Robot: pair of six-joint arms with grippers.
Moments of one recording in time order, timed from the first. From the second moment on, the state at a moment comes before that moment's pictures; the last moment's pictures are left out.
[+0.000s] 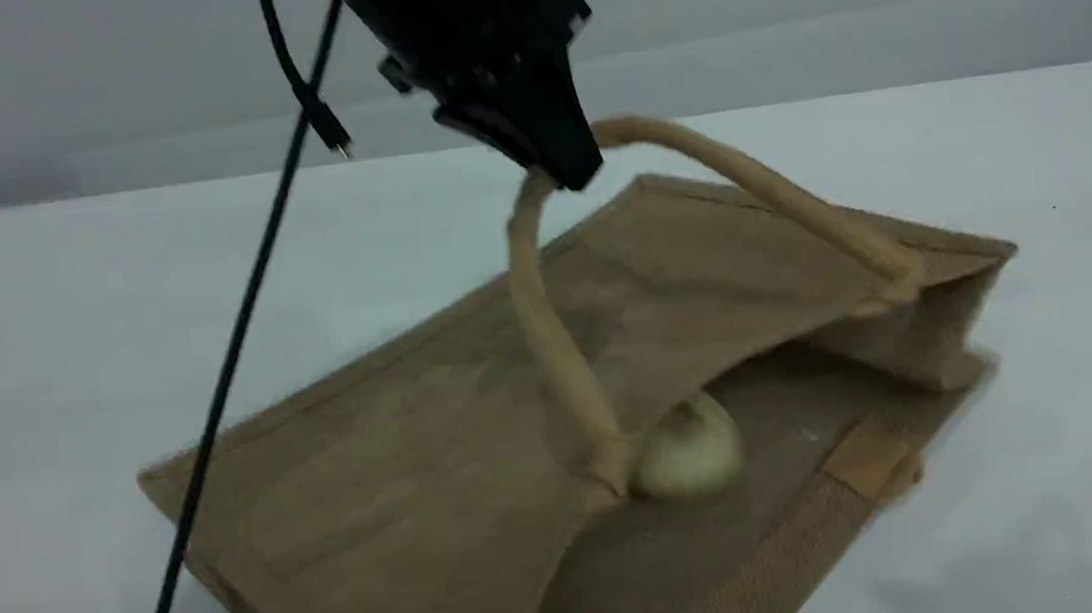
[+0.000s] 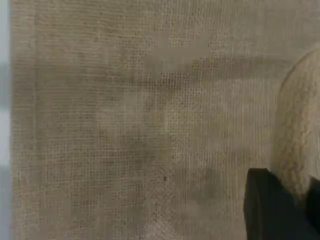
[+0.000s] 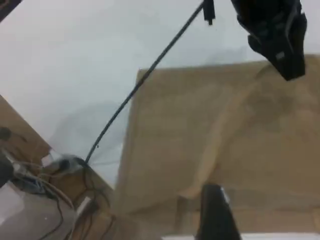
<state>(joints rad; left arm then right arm) -0.45 2.21 -1.75 -0.59 1.04 0.62 0.47 1.07 -0.97 0.46 0.82 -0.26</state>
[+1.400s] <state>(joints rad) -0.45 1.90 -1.76 -0.44 1.23 0.57 0.47 0.51 -0.95 -0.10 1.23 0.13</state>
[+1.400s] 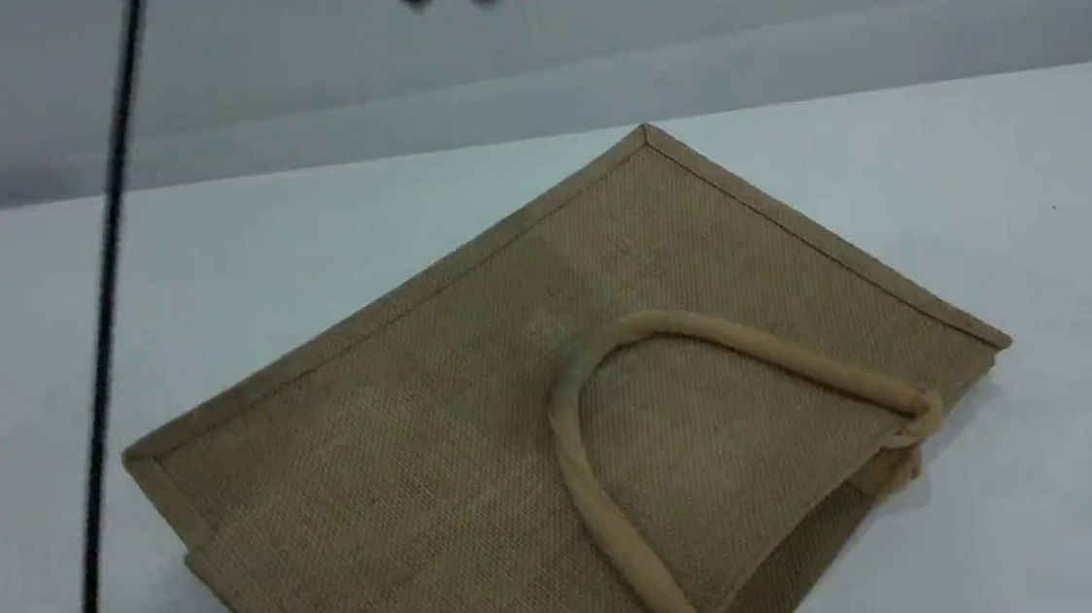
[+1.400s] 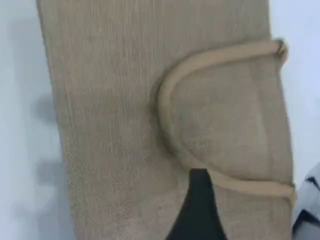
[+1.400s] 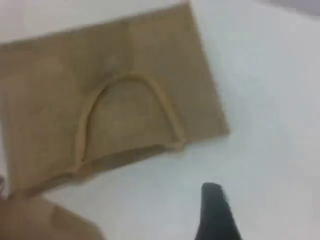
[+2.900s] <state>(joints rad) -0.79 0.85 -0.89 -0.03 1.19 0.00 0.47 0.03 -0.51 -0.07 1.07 0.12</state>
